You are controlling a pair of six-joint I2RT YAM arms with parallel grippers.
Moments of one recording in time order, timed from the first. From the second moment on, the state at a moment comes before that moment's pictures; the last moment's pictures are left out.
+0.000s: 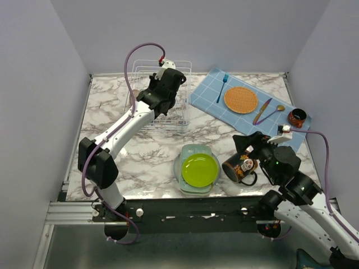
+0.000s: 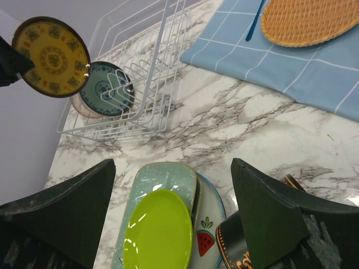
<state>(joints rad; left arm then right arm) -0.62 1.68 1.65 -0.60 -0.86 -0.07 0.69 0.43 0.60 -0.36 0.42 0.67</state>
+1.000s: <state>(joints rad) -0.57 1.91 1.66 -0.61 -0.84 -0.06 0.69 0.44 0.60 -0.41 0.42 0.65</state>
